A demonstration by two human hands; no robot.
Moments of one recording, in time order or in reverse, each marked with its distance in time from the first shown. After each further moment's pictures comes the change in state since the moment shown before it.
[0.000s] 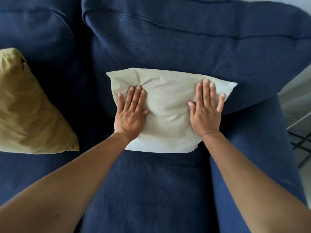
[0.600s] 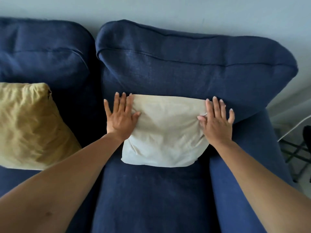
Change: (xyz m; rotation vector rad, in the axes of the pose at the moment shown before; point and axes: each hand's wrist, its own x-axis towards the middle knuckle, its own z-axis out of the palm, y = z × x) left_hand 0.042 -0.036 -0.059 0.096 -0.197 -0.209; right_hand 0.017 0.040 -0.033 -0.017 -0.068 0.056
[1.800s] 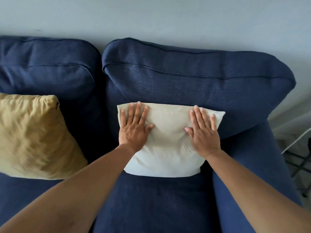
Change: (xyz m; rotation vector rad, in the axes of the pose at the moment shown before) left_hand -0.003 0.026 0.013 0.104 0.030 0.087; right_hand 0.000 -0.036 -0.003 -0.023 -0.056 -0.237
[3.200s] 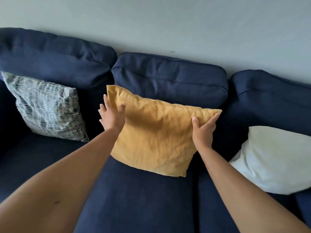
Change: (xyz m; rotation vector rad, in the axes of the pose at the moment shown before) left_hand -0.094 -0.569 -0.090 -0.925 0.142 -0.857; right_hand 0.117 -0.532 -0.139 0.973 -0.001 0.753
